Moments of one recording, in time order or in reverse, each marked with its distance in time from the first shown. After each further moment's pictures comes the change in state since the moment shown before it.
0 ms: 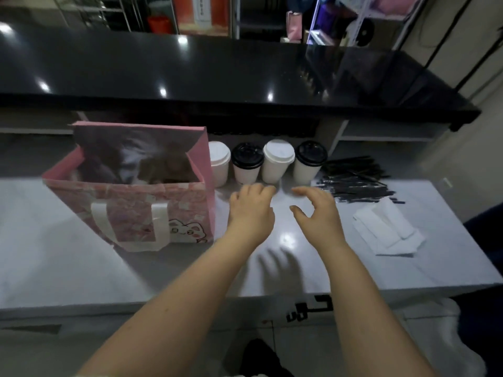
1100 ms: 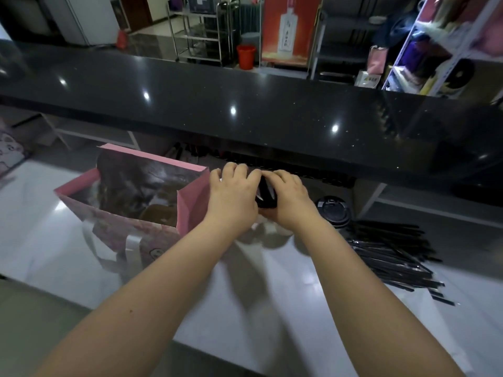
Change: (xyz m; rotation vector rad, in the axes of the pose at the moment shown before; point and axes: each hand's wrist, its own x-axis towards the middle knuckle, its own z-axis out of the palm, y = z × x) left_hand 0.091 0.003 -0.063 0.392 0.244 -0.239; right_hand 0.180 -0.014 0.026 -0.223 -0.434 -0.409
